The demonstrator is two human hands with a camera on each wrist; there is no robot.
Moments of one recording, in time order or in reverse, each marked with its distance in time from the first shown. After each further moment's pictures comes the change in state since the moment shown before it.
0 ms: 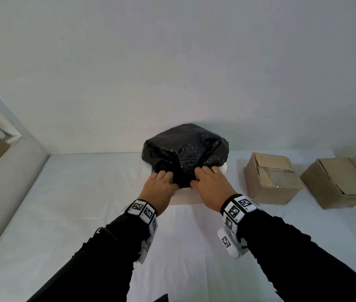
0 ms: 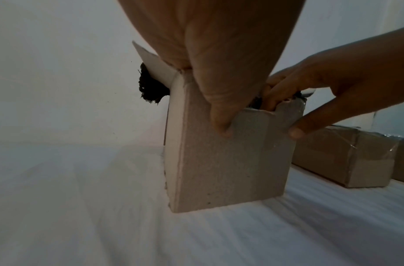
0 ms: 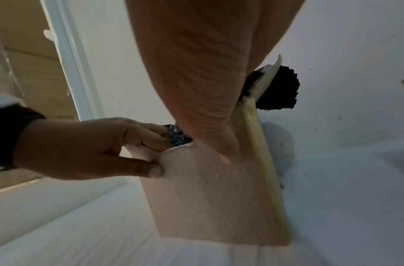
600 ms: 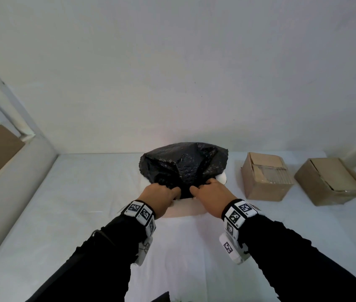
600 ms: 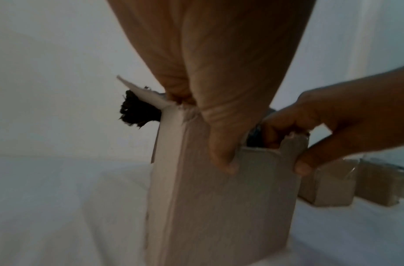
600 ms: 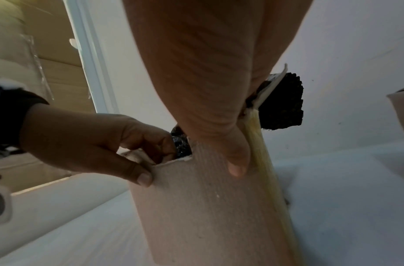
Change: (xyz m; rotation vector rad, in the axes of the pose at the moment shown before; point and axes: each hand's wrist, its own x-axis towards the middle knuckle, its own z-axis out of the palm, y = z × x) left_hand -0.035 0.016 -0.034 -0.079 -0.246 0.010; right_hand -0.037 -0.019 -0.013 -0.010 -0.162 -0.091
